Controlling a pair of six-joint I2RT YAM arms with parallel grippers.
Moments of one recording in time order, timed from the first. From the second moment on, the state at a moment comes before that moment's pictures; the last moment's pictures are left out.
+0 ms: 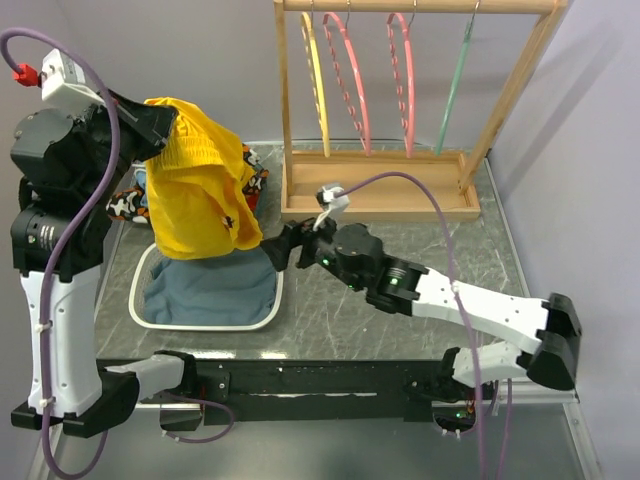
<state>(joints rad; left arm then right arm) -0.15 1.19 1.96 -0.73 0.02 -0.60 1.10 1.24 1.05 0.09 0.29 0.49</state>
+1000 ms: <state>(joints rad) -0.15 1.08 1.90 -0.69 0.20 -0.66 1.14 1.36 1.15 0.04 0.64 0.69</state>
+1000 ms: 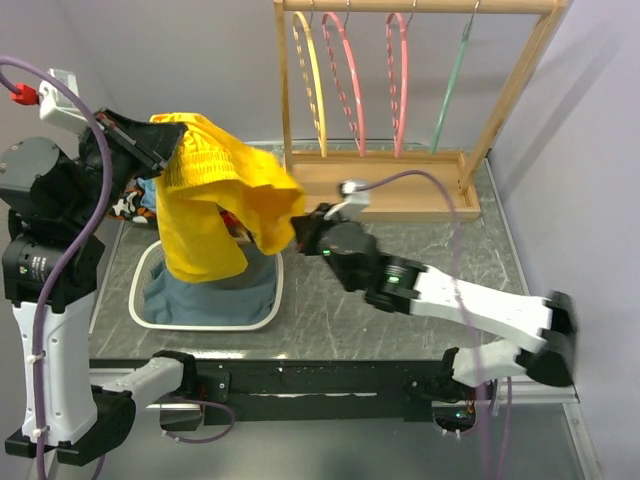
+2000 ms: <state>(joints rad) -0.73 1.34 1.56 -0.51 0.24 -0.69 1.15 1.03 1.76 -0.77 1.01 0.45</state>
